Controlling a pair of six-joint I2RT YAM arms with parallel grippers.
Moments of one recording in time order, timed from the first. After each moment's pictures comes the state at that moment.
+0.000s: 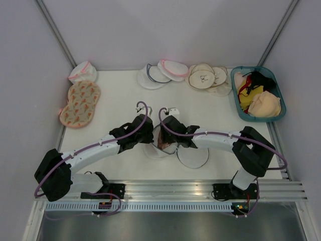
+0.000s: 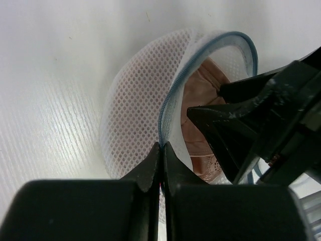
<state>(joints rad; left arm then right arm) -0.81 1.26 0.78 -0.33 -0.23 -0.61 0.93 1.66 0.96 -0.12 0.27 0.64</state>
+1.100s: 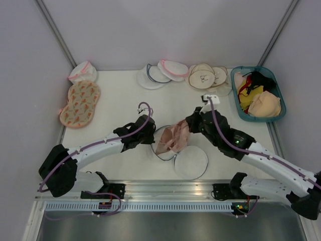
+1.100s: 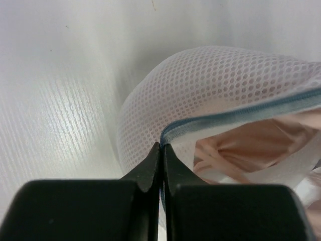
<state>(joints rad) -0.81 1.32 0.78 -0.32 -0.23 -0.64 0.90 1.05 0.92 -0.32 0.37 0.57</state>
